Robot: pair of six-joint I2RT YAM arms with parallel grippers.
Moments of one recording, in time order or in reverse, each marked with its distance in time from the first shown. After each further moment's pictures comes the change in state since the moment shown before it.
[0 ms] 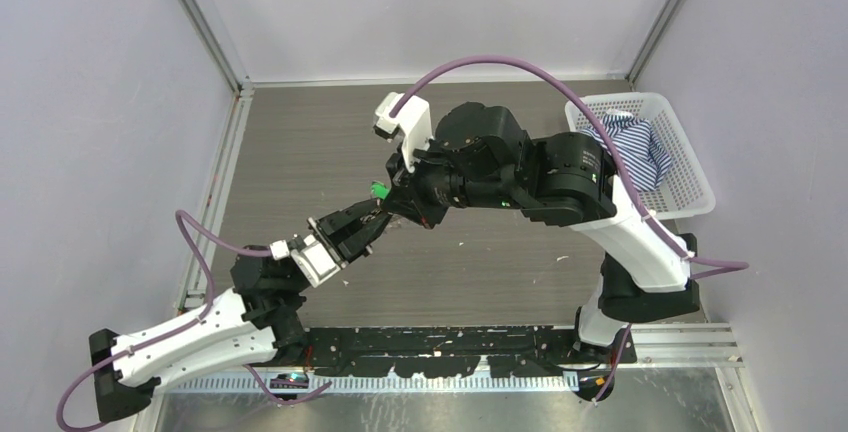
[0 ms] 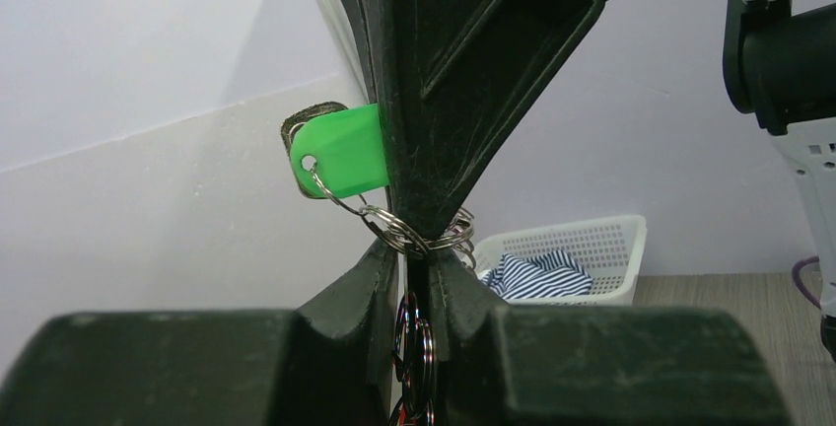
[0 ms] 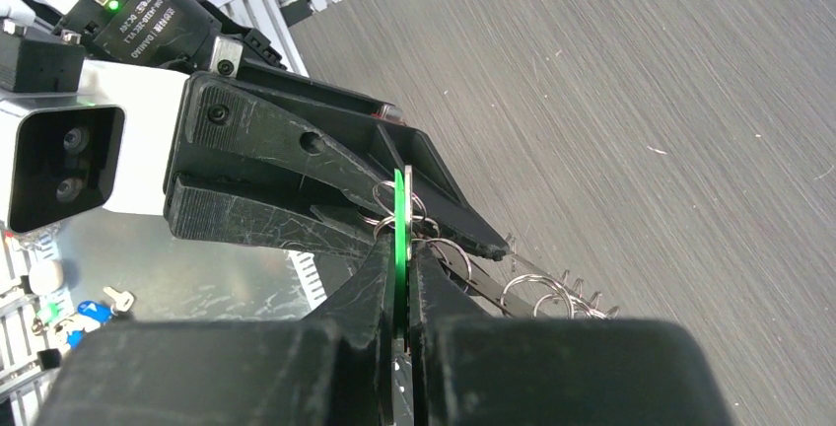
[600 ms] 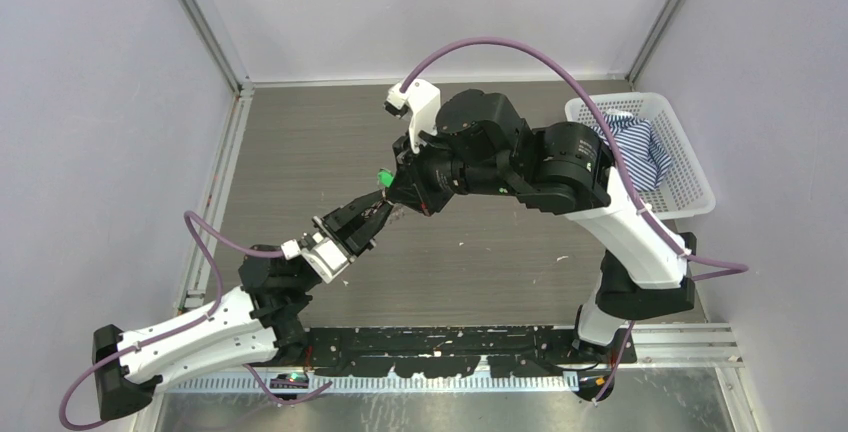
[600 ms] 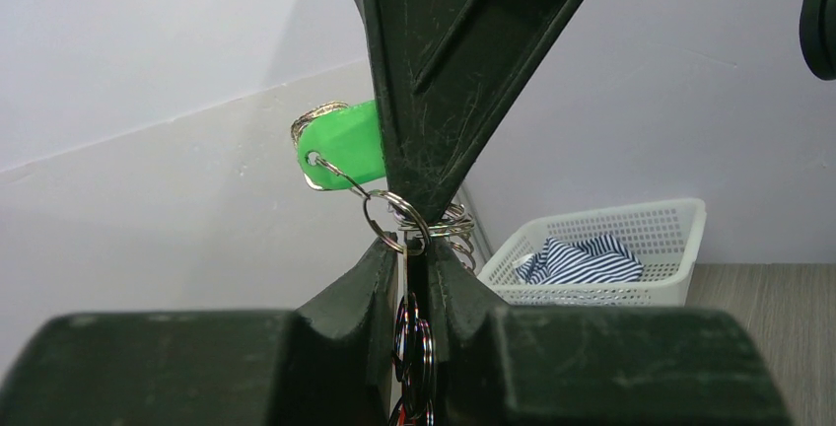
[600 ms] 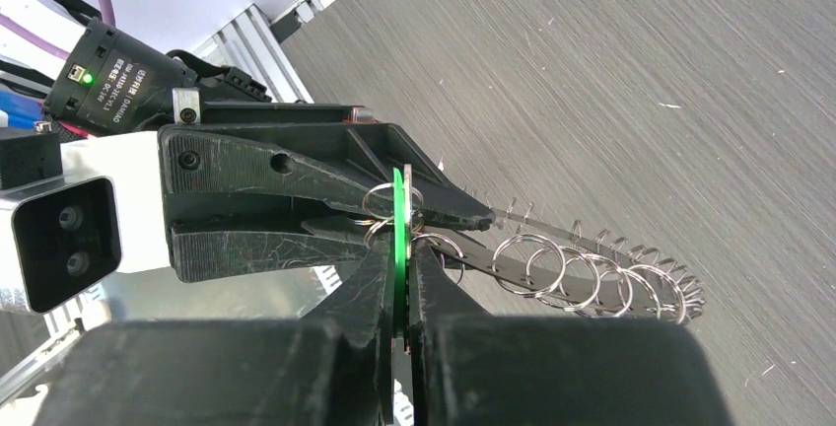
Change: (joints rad) left arm 0.005 0.026 -0.032 0.076 -0.070 0.071; right arm -0.072 0.008 -0.006 -0.018 0.004 0.130
